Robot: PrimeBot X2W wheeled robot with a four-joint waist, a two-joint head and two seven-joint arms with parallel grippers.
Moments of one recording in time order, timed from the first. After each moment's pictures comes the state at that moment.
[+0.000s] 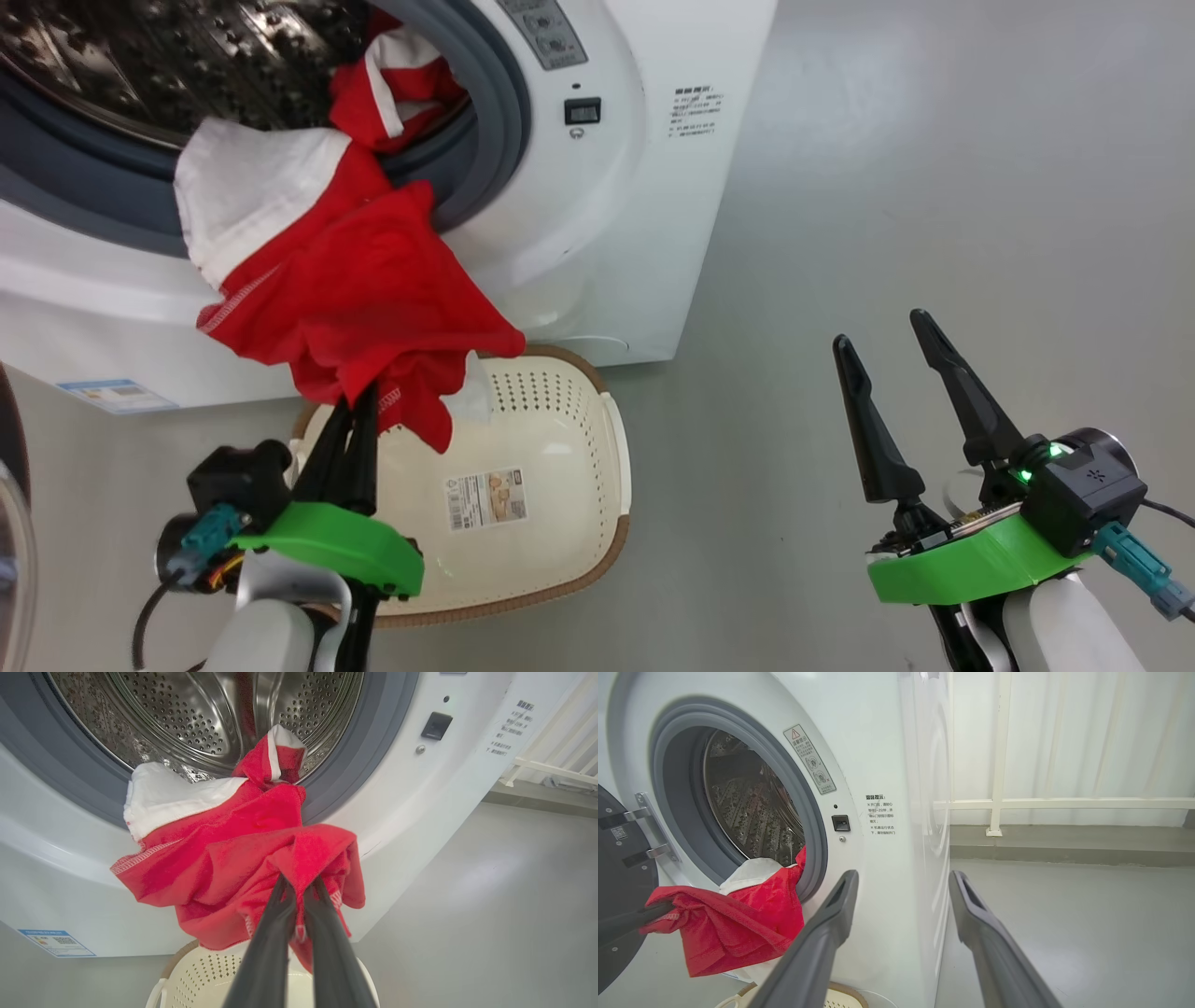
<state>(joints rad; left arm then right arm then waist) -0.30 0.10 -0.17 0.27 -0.38 0.06 -0.13 -0.12 -0.05 0.11 0.01 0.25 0.12 -0.26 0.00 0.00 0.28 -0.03</state>
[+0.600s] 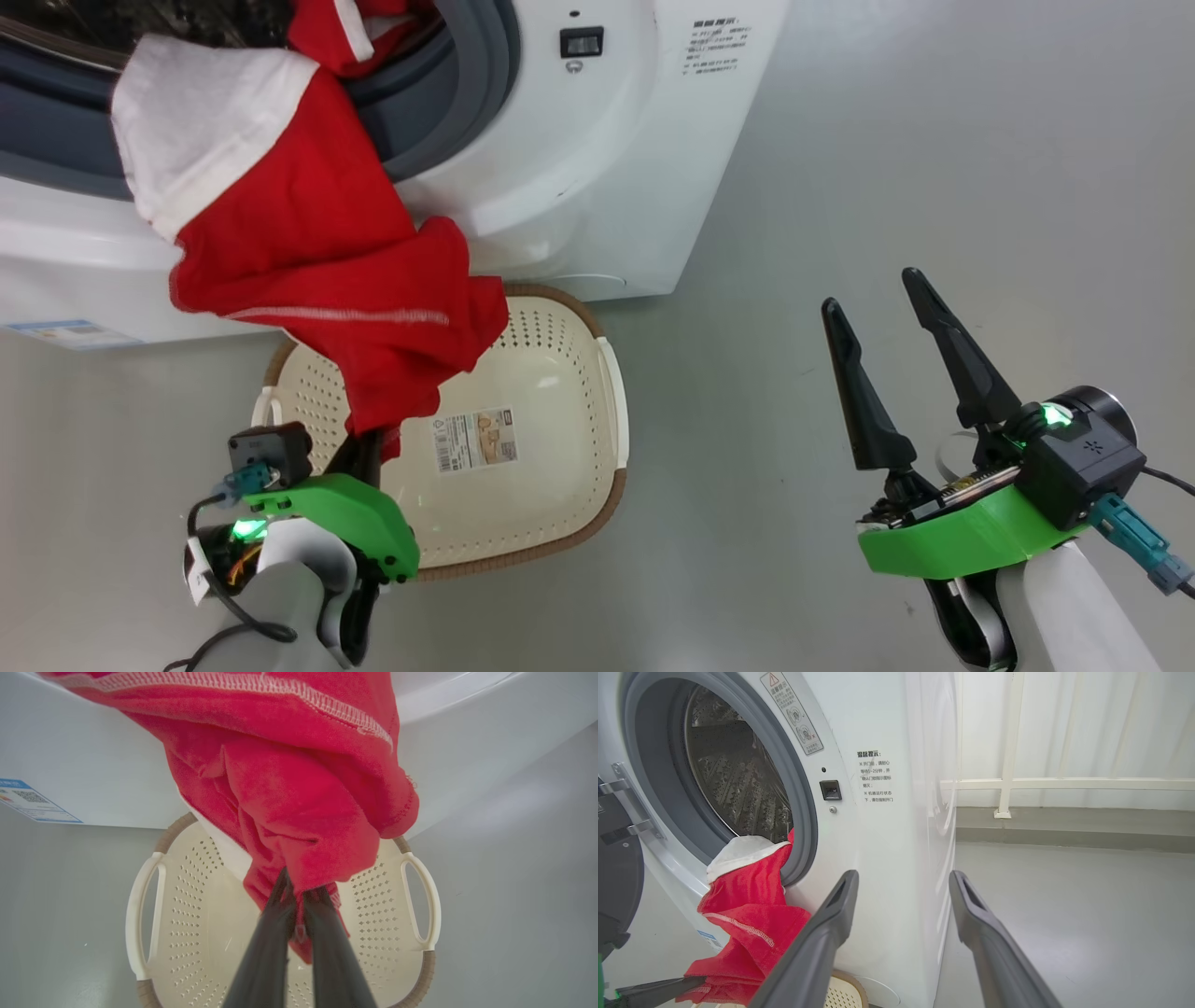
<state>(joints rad) -0.57 0.05 -0.21 0.91 -0.45 -0.02 -0.18 -0.19 -0.06 0.12 0.00 0.24 0.12 -0.26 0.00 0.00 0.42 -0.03</state>
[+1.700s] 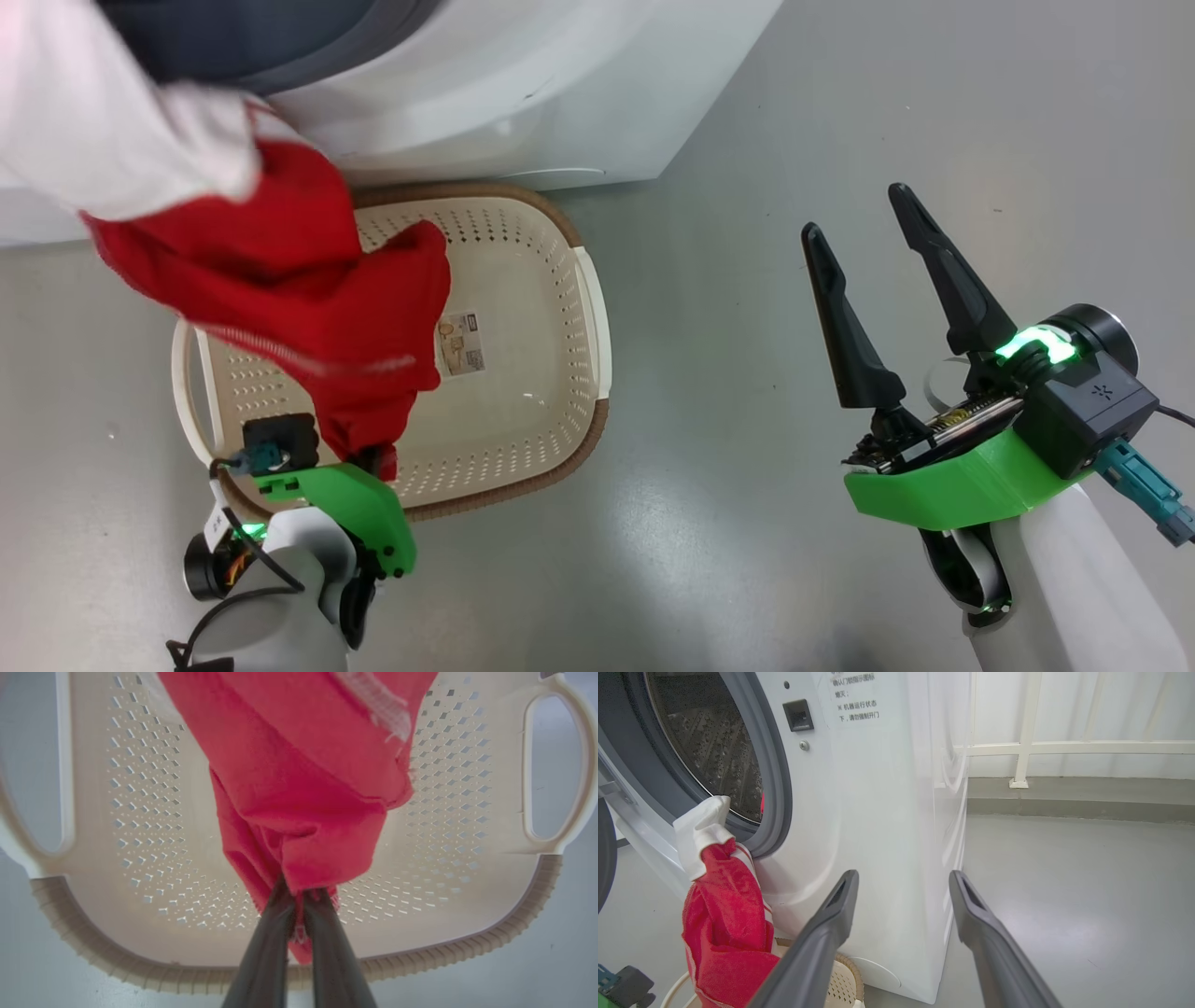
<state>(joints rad) -0.75 0.02 -0.31 1.29 -0.54 -0.05 -0.16 -0.32 -0.07 0.17 -0.01 0.24 0.12 -0.26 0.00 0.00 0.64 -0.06</state>
